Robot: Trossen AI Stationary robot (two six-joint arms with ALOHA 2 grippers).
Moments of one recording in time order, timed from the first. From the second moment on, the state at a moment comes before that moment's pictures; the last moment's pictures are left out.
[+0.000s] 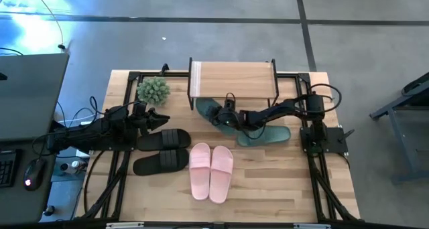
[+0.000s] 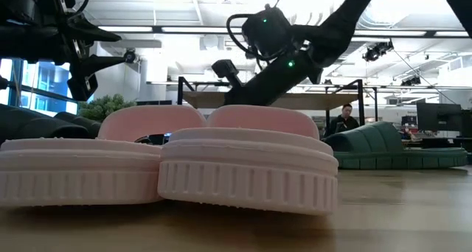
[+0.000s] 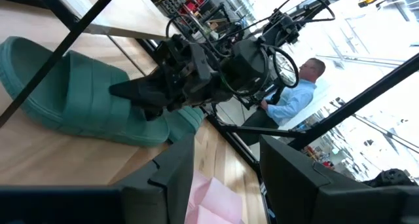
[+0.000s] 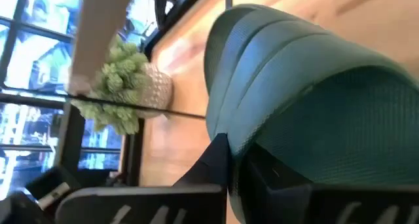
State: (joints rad) left arm 0.33 0.03 0.02 0.00 0.11 -0.84; right arm -0.07 2.00 1.06 0.43 0.49 1.46
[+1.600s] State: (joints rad) left arm 0.33 0.03 0.02 0.00 0.11 -0.84; right arm -0.09 2.00 1.06 0.36 0.46 1.38
